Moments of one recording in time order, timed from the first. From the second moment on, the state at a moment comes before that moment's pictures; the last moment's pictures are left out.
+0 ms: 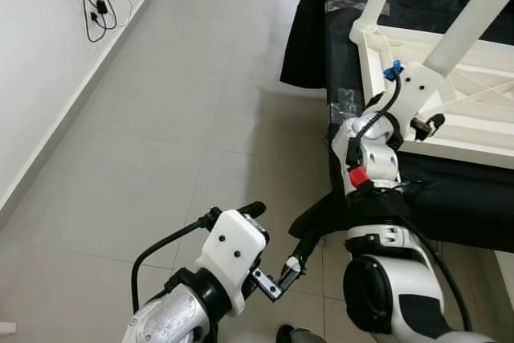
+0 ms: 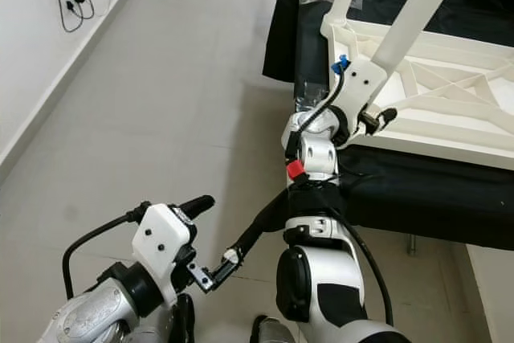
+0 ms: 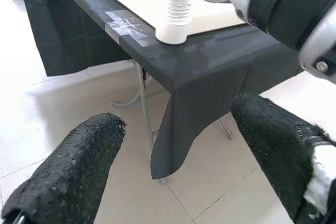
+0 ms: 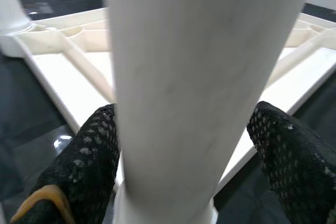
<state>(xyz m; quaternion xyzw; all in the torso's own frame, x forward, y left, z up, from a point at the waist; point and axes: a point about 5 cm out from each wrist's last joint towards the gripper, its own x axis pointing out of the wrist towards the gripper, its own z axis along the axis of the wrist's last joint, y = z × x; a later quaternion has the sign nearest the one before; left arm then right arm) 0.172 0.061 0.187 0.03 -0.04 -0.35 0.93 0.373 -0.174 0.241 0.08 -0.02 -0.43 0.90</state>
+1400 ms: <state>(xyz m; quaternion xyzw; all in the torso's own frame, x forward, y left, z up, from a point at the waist) 0.180 0.096 0.157 0.06 0.02 -0.19 0.98 0.267 -0.172 0.158 -0.06 0.05 -0.03 1.00</state>
